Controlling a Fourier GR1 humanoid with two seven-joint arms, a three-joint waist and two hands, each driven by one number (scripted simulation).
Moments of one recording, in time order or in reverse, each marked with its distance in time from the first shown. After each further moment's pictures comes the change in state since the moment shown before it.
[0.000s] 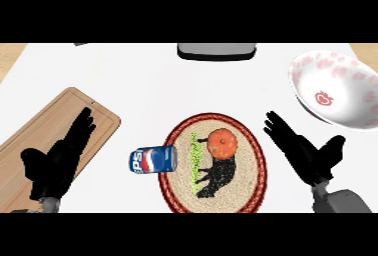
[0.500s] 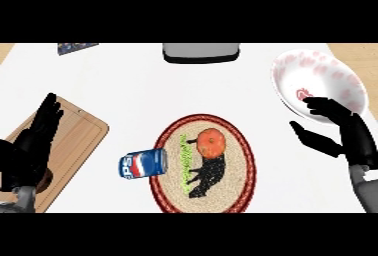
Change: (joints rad) left arm -0.033 0.062 0.115 0.018 -0.040 0.055 -0.027; right arm -0.059 -0.184 -0.079 -0.082 0.395 -0.429 0.104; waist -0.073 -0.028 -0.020
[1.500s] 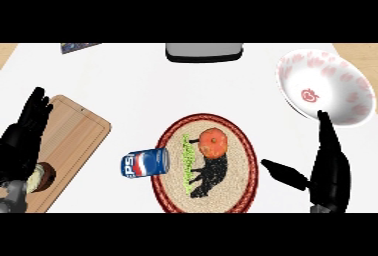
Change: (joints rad) left arm -0.021 0.012 0.056 0.035 0.016 -0.025 -0.035; right arm 0.161 0.141 0.223 -0.353 0.853 -0.350 0.732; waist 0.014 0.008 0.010
